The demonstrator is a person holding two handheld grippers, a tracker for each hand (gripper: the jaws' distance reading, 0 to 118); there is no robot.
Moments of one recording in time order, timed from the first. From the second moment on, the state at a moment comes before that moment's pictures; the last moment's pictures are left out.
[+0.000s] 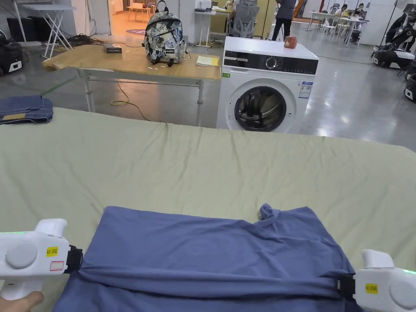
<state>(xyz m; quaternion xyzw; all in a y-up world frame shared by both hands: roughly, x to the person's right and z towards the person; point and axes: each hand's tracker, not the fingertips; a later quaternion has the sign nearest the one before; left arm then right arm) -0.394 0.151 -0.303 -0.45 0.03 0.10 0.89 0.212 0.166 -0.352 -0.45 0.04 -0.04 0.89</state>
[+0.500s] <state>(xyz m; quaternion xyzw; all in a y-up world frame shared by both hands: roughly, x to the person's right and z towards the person) -0.370 0.189 -0.275 -0.35 0.02 0.07 0.93 0.182 0.195 -0.330 -0.33 0.00 0.04 0.94</state>
